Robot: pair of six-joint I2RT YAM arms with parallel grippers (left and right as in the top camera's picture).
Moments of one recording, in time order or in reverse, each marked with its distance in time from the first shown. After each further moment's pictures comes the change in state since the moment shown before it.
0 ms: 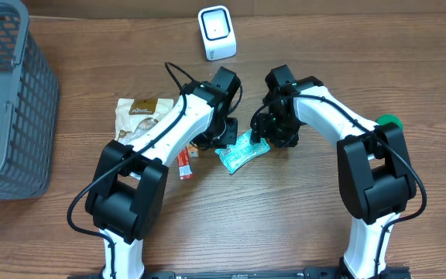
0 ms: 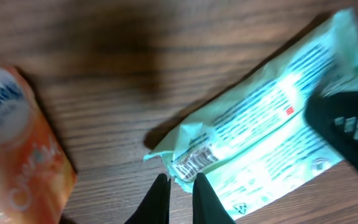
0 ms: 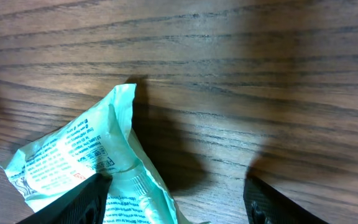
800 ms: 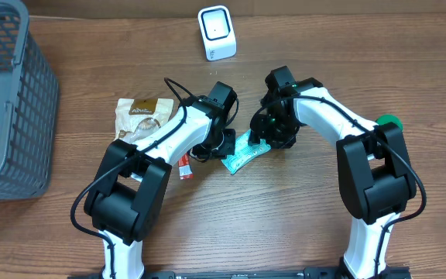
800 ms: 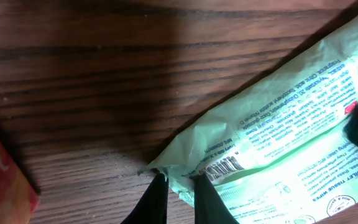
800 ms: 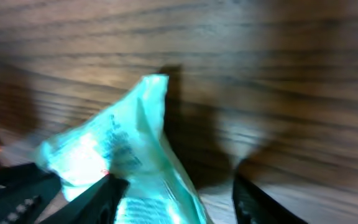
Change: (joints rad) left arm -0.002 -0.006 -0.160 0.153 0.049 -0.037; right arm 0.000 0.000 -0.022 0.034 -0.082 0.004
